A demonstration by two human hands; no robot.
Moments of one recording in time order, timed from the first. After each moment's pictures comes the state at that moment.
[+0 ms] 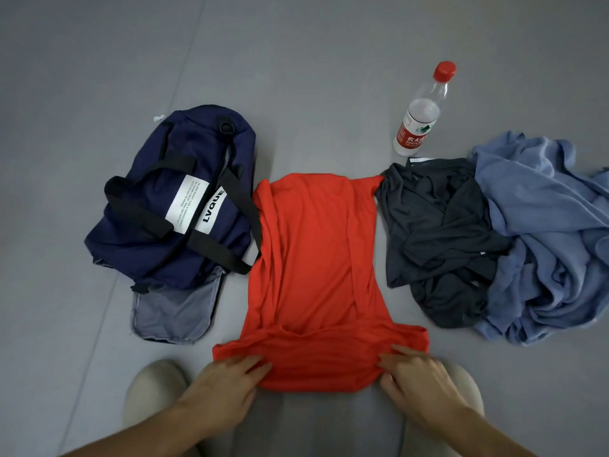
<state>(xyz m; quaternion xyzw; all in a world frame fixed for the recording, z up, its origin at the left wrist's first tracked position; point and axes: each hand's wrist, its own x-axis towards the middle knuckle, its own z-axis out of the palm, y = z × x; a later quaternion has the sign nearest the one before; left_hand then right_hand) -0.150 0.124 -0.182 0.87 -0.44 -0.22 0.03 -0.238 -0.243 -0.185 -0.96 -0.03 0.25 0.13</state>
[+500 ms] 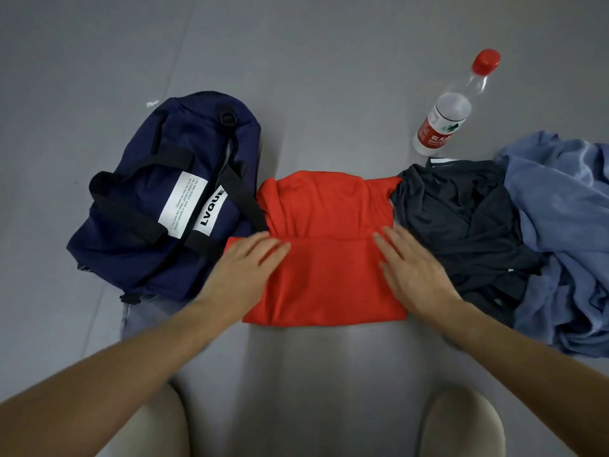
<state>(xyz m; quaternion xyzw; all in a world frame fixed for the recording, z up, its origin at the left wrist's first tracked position) 0.029 0.061 -0.179 0.92 -0.39 -0.03 0.00 -0.052 -0.273 -0.205 -0.99 -0.06 0.04 0.08</state>
